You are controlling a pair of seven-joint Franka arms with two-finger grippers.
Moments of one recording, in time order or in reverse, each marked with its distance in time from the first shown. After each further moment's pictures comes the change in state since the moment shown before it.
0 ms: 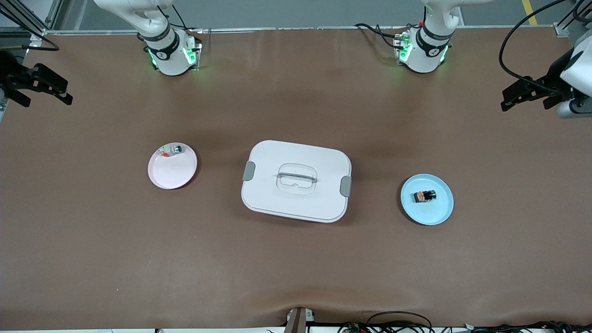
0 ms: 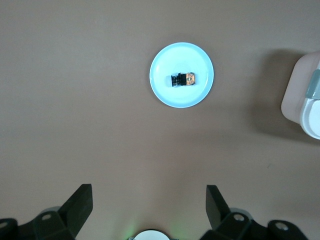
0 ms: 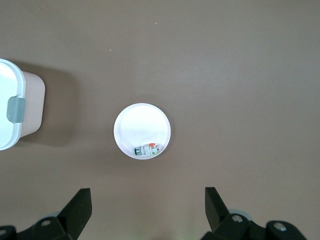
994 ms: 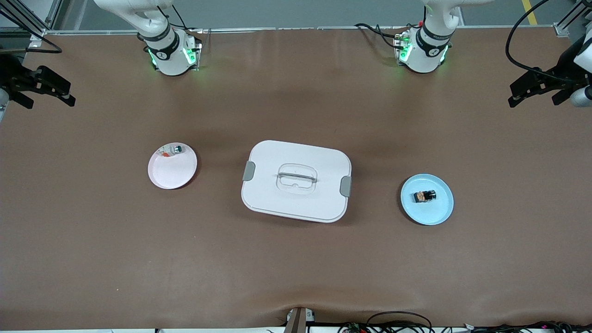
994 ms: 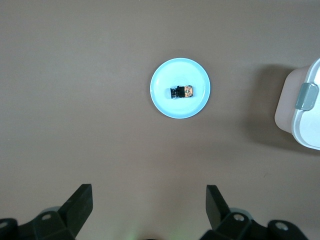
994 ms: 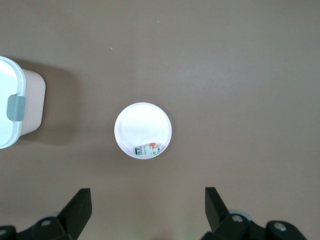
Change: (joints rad) left arm 0.000 -0.038 0.001 0.023 0.000 0.018 -0.001; right arm 0.000 0.008 0.005 0.000 0.001 0.002 -0.009
